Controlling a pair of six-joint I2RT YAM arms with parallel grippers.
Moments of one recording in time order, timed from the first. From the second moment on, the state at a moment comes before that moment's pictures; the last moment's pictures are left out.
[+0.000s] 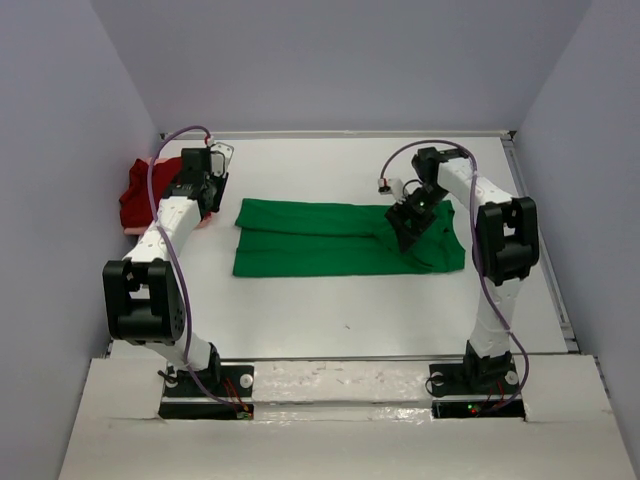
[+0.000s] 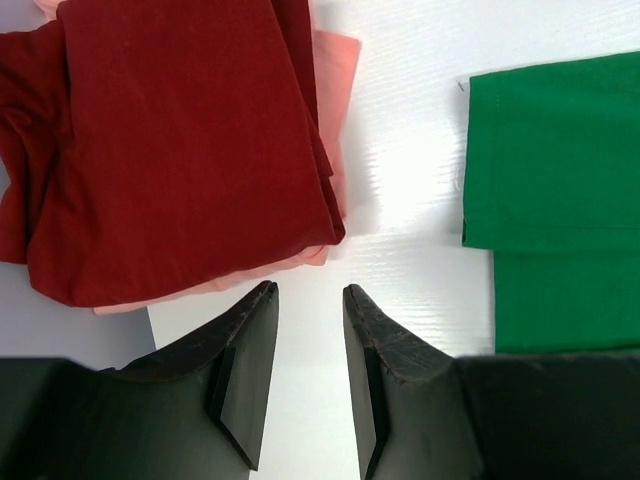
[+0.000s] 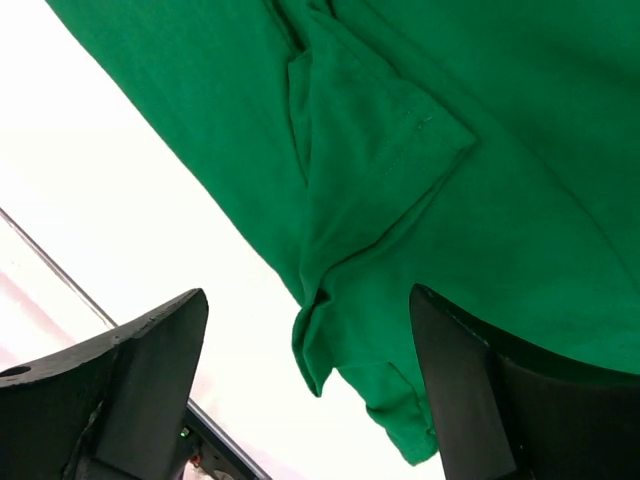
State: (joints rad) left arm -0.04 1.55 1.19 -0.39 -0.17 0.31; right arm 0.20 2.05 1.66 -1.23 -0.45 -0.68
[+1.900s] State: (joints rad) left arm -0.19 1.89 1.29 -0.39 0.16 0.60; right arm 0.20 1.84 1.36 -0.80 -0.01 -0.34
